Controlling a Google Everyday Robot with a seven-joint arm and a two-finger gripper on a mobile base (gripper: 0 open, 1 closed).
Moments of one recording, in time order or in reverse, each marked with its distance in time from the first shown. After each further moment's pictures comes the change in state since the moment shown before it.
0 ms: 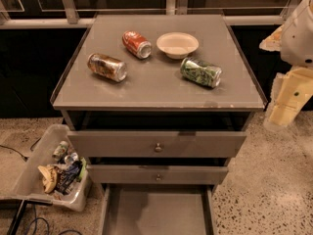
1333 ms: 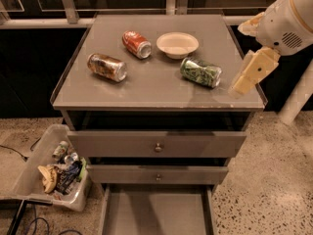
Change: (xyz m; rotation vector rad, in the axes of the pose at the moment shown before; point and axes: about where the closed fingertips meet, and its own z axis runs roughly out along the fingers) arm -0.046 -0.074 0.033 0.059 -0.324 0.061
